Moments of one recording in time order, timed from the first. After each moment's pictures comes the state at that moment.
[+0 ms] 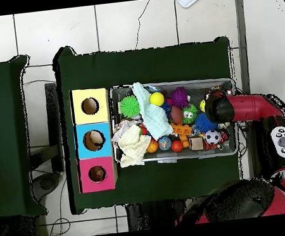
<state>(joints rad) -0.68 -0.28 0.18 1.16 -0.72 0.38 1.59</state>
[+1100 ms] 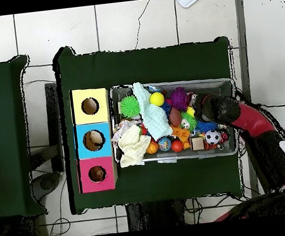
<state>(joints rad) -0.85 -0.29 0.40 1.40 -0.29 0.48 1.59</state>
